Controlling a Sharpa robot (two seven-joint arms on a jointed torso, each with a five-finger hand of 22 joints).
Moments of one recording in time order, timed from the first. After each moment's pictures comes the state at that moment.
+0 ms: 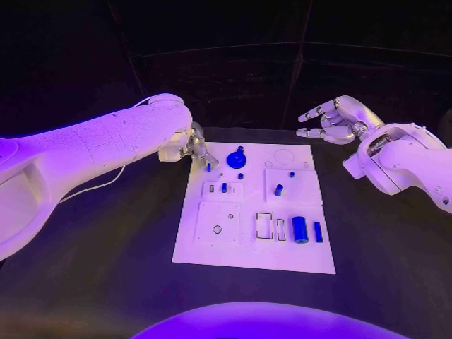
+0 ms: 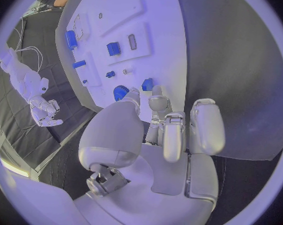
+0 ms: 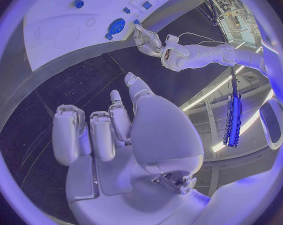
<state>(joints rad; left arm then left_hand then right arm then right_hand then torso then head) 1.31 -0.47 -0.06 0.91 -1.05 0.37 -0.54 1.13 -0.01 -0.04 0.26 0.05 0.90 0.05 0.67 0.46 1.24 -0.02 1.07 0.87 1.47 -0.09 1.57 1.31 0.07 1.46 0.02 1.33 1.23 1.25 -0.80 -0.03 1.39 -0.99 -0.44 0.09 1.34 -0.05 0.03 0.03 0.33 0.96 0.15 0.07 0.07 1.41 0.07 1.32 1.31 1.47 -0.01 1.50 1.31 0.05 1.45 0.09 1.46 1.31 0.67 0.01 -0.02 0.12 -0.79</state>
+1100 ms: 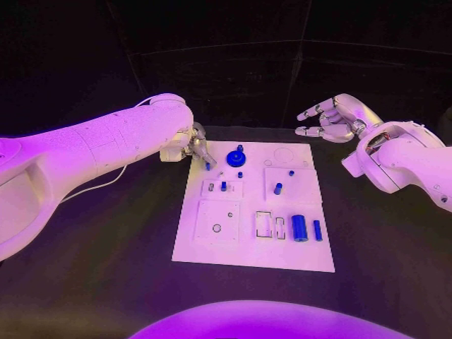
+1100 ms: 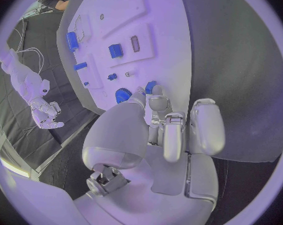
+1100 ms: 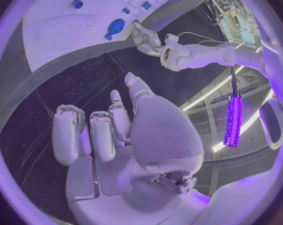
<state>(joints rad) 1.31 -0.46 -0.06 0.91 -1.05 0.38 -0.54 1.28 0.07 0.03 0.17 0.05 0.91 0.05 0.65 0.43 1.24 -0.02 1.07 0.86 1.47 -0.09 1.57 1.31 0.07 1.46 0.02 1.33 1.23 1.25 -0.79 -0.03 1.39 -0.99 -0.44 0.09 1.34 -0.05 0.03 0.03 0.33 0.96 0.15 0.07 0.07 1.41 0.07 1.32 1.31 1.47 -0.01 1.50 1.31 0.05 1.45 0.09 1.46 1.31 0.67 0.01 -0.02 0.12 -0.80</state>
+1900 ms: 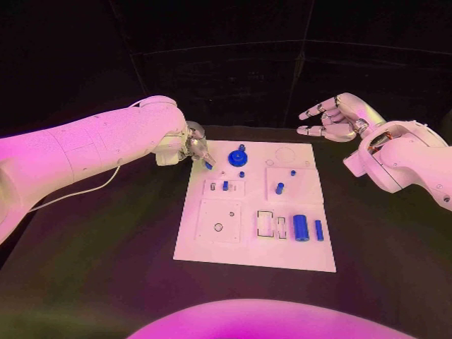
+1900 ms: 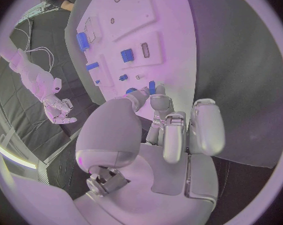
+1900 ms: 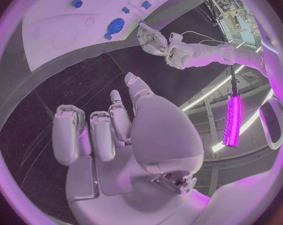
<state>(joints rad) 1.31 -0.59 -0.06 1.10 -1.00 0.28 -0.51 1.21 -0.06 0.49 0.10 0.07 0.89 0.05 0.69 0.41 1.26 -0.02 1.04 0.83 1.47 -0.09 1.57 1.31 0.07 1.46 0.02 1.33 1.24 1.25 -0.80 -0.03 1.39 -0.99 -0.44 0.09 1.34 -0.05 0.03 0.03 0.33 0.96 0.15 0.07 0.07 1.41 0.07 1.32 1.31 1.47 -0.01 1.50 1.31 0.05 1.45 0.09 1.46 1.31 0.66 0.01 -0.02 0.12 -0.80</state>
